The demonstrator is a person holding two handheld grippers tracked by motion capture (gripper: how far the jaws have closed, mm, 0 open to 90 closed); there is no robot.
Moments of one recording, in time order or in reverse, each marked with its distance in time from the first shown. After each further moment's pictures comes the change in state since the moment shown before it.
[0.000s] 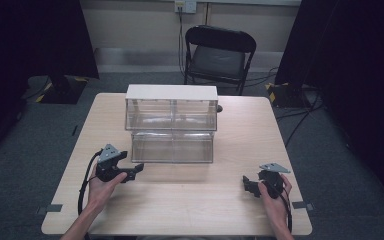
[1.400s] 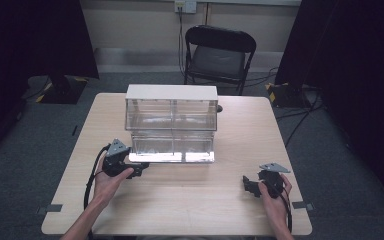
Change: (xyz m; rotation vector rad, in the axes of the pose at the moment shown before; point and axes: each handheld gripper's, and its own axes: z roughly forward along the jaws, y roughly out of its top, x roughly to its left) left arm -0.010 0.019 0.015 0.022 -0.015 0.003; right arm 0.000 0.000 0.000 0.000 0.002 -0.002
